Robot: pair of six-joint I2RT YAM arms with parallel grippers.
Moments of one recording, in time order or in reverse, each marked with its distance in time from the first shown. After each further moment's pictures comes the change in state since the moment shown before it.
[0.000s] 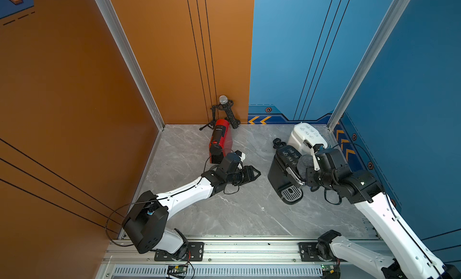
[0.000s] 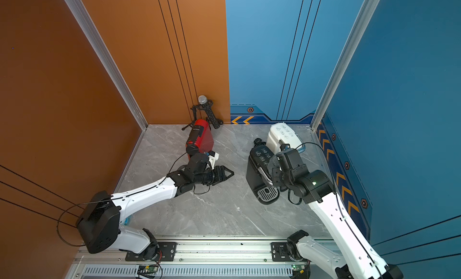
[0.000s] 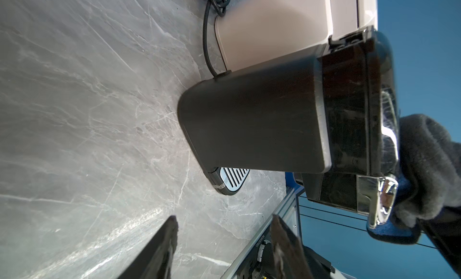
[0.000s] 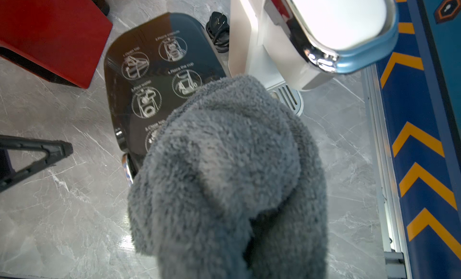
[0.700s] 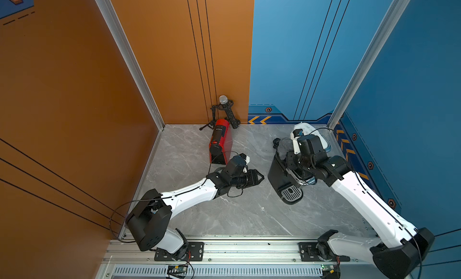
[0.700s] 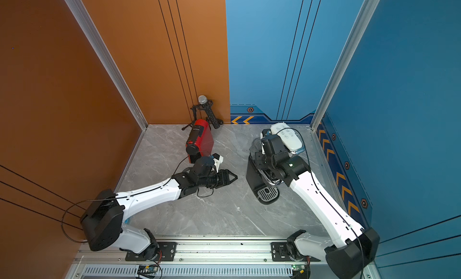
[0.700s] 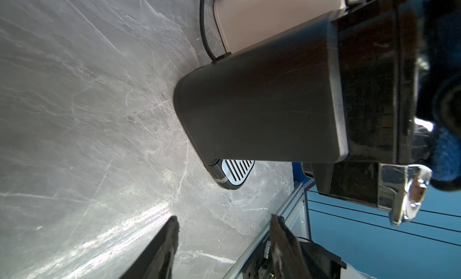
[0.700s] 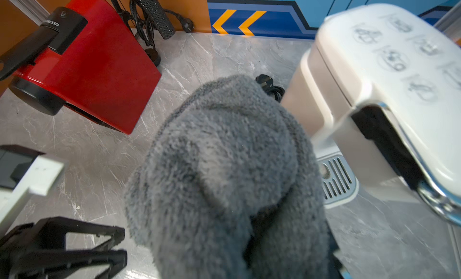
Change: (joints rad) left arm -0.054 0.057 0.026 0.000 -0.049 0.002; right arm -0.007 0.088 -0.056 0.320 -0.064 -0.056
